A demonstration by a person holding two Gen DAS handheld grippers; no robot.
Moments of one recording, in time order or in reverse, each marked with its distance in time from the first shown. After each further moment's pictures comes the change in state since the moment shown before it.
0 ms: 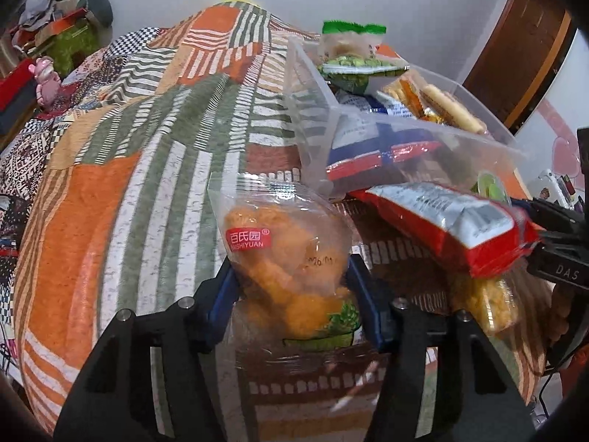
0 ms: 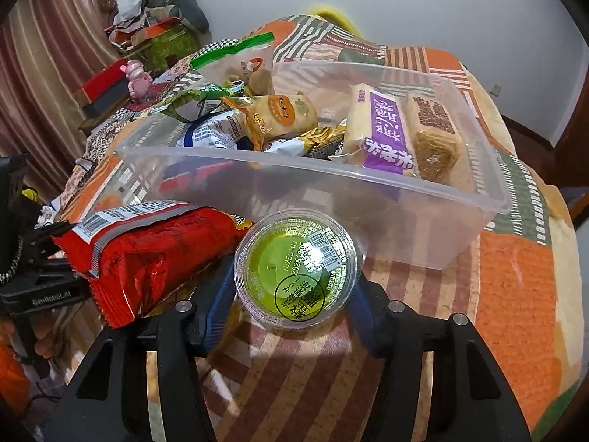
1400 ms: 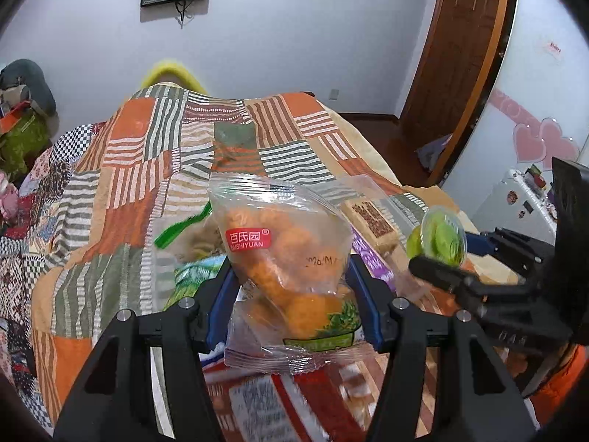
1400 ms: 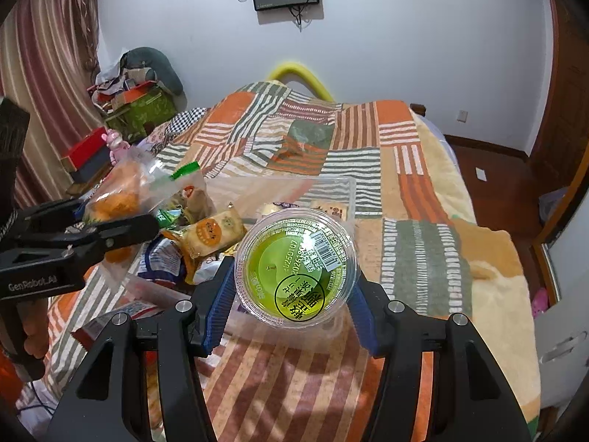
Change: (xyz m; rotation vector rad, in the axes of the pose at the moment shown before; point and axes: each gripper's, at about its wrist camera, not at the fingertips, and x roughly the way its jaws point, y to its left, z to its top) left arm -0.016 -0.125 0.131 0.235 -0.132 -0.093; right arm -0.048 -0.068 0.049 0.088 -0.202 -0.044
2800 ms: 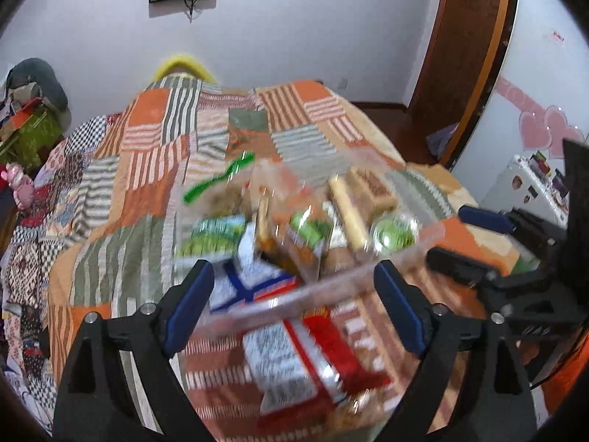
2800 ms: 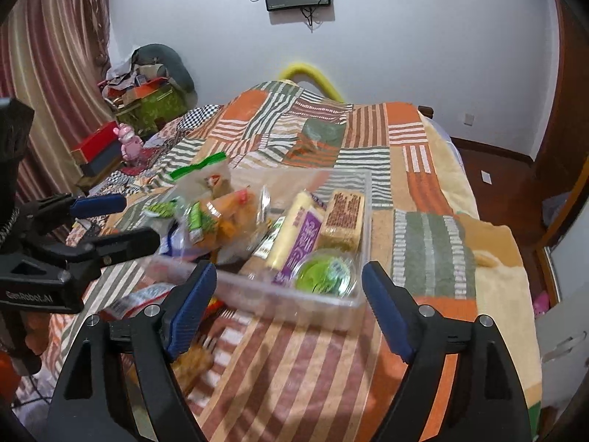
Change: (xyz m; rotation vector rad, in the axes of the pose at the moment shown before) left arm -0.034 0.000 -0.036 0.002 0.052 0.052; right arm -0.023 0.017 -0.014 -0.024 -0.001 0.021
